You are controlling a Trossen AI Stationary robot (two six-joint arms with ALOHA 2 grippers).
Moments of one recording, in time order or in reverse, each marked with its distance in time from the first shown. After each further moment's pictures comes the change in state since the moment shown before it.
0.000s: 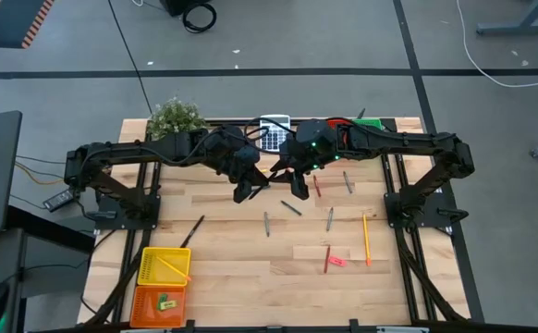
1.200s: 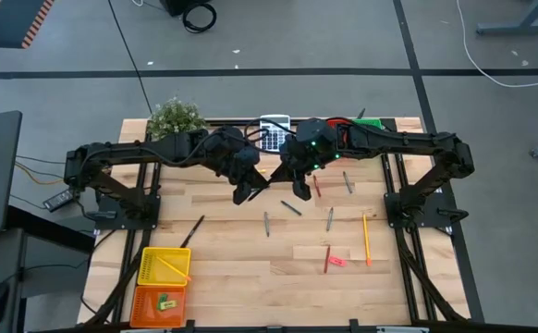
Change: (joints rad) left arm 0.002 -0.001 0.000 -0.018 0.003 -0.023; right arm -0.003 -0.001 -0.001 -0.007 -0.069 -0.002
